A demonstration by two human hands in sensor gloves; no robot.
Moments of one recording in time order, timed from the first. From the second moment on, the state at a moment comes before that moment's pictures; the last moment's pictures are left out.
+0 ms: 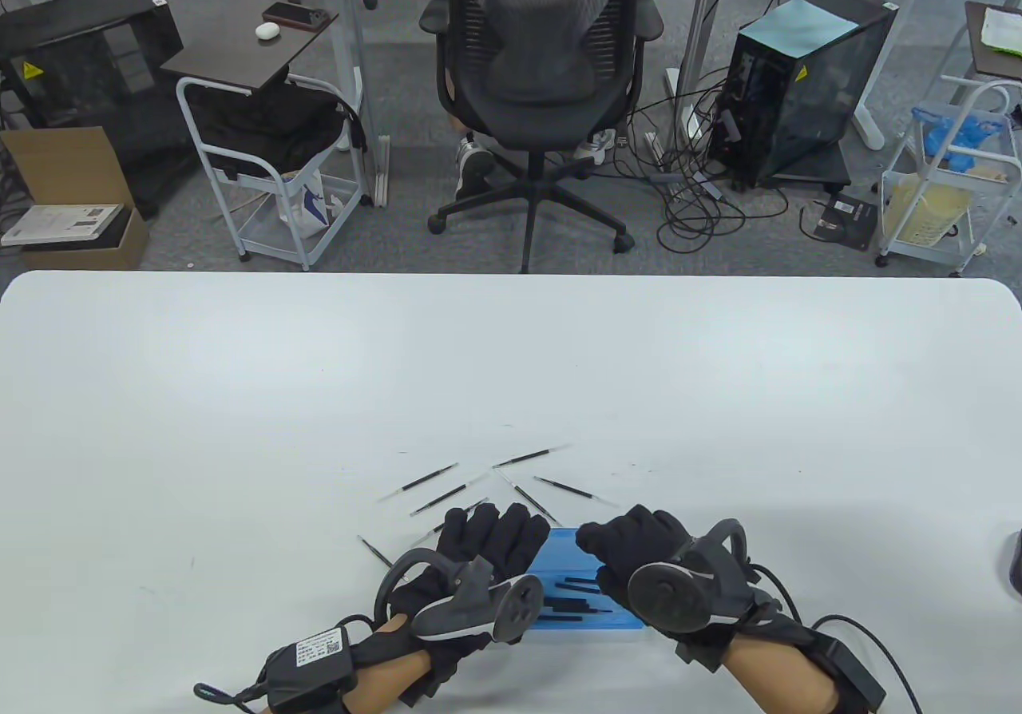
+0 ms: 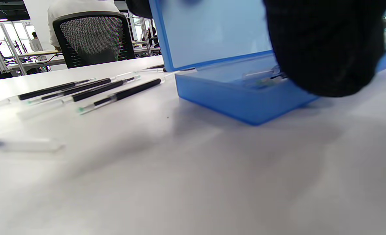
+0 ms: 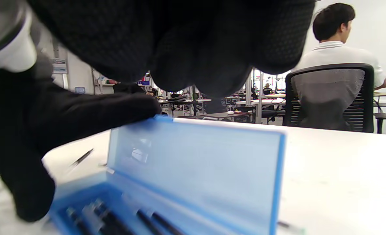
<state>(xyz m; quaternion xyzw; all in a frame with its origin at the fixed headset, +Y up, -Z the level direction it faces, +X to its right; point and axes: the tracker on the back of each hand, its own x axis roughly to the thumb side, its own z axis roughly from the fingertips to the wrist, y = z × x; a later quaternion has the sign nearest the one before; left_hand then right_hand) -0.058 -0.744 -0.274 -0.07 -0.26 -0.09 0.96 0.145 -0.662 -0.279 0.35 -0.08 0.93 0.06</state>
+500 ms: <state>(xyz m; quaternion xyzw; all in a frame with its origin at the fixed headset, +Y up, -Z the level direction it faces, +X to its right) -0.058 -0.744 -0.273 -0.06 -0.26 -0.10 0.96 0.135 -0.693 -0.383 0.32 0.04 0.95 0.01</state>
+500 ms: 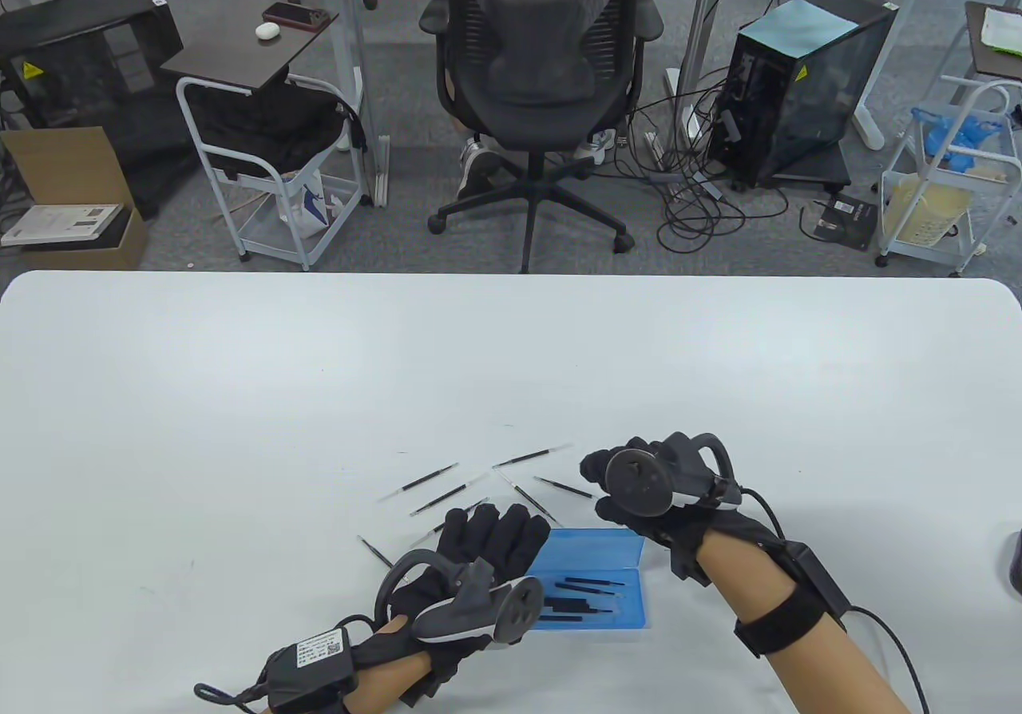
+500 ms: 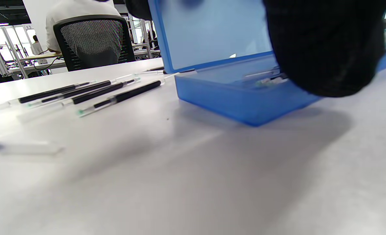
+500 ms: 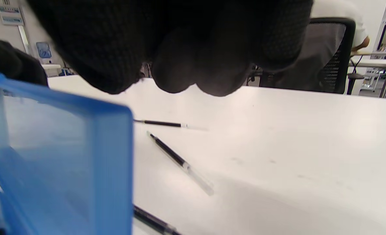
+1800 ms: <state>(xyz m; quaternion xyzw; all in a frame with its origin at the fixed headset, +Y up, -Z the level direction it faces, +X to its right) -0.059 -0.745 -0.273 -0.06 -0.26 -0.09 0.96 0.110 -0.754 -0.418 0.35 0.06 0.93 -0.10</state>
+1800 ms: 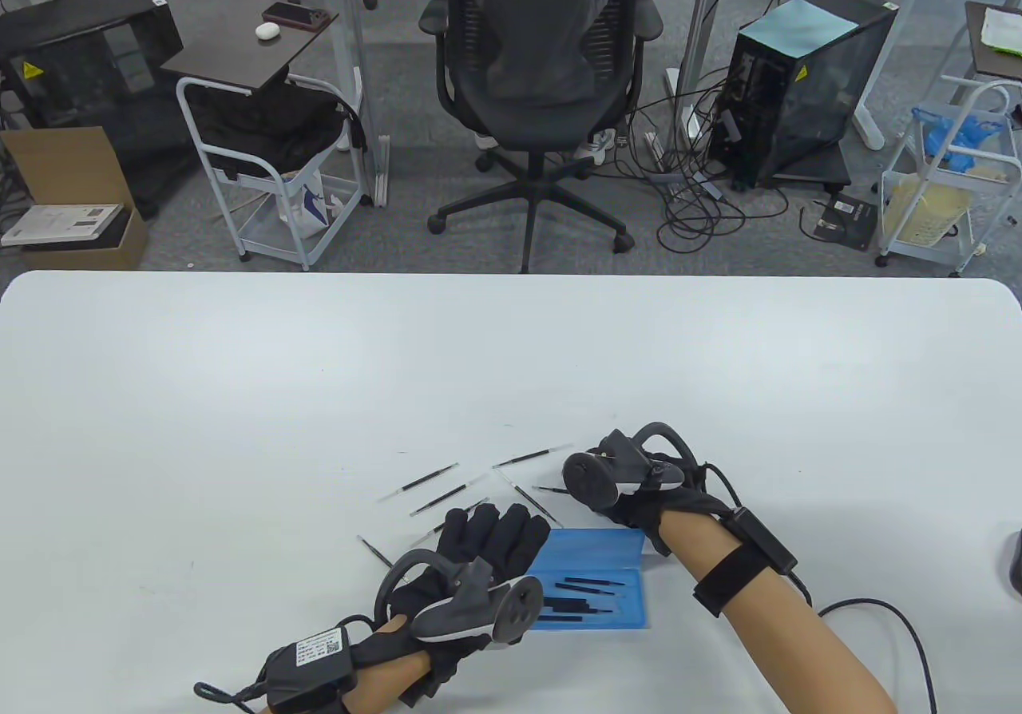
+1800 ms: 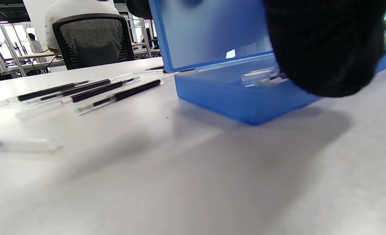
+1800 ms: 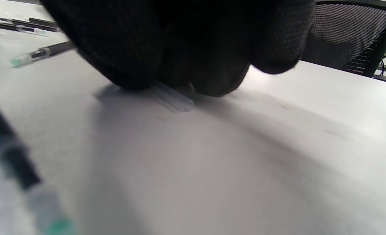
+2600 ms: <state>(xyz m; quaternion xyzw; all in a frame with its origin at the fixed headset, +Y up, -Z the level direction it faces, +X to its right) -0.059 -0.745 -0.273 -0.07 -0.26 -0.09 0.96 0.126 -0.710 -0.404 0.36 -0.03 0.93 -0.04</state>
